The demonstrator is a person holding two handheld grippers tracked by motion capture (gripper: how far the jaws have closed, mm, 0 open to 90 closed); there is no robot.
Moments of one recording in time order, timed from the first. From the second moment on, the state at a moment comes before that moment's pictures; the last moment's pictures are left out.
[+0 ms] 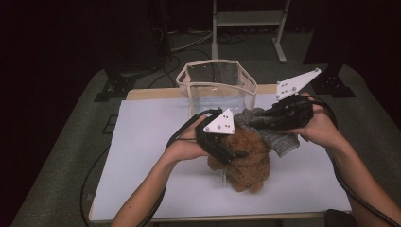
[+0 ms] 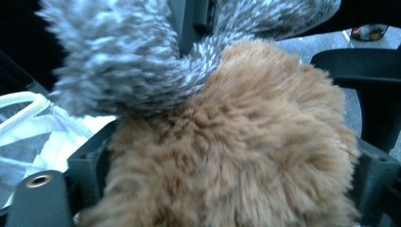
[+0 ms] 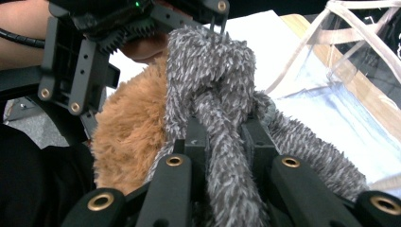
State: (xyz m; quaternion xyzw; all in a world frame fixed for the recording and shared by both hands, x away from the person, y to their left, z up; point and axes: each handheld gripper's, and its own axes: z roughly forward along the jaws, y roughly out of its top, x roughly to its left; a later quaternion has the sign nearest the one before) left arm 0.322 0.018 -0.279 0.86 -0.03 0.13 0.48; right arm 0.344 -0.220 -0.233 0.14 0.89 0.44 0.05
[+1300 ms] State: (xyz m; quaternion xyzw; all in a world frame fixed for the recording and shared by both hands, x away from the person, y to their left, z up) left arm 0.329 0.035 -0.295 0.83 0.01 0.07 0.56; right arm 0.334 -0.202 -0.207 0.09 0.90 0.43 0.06
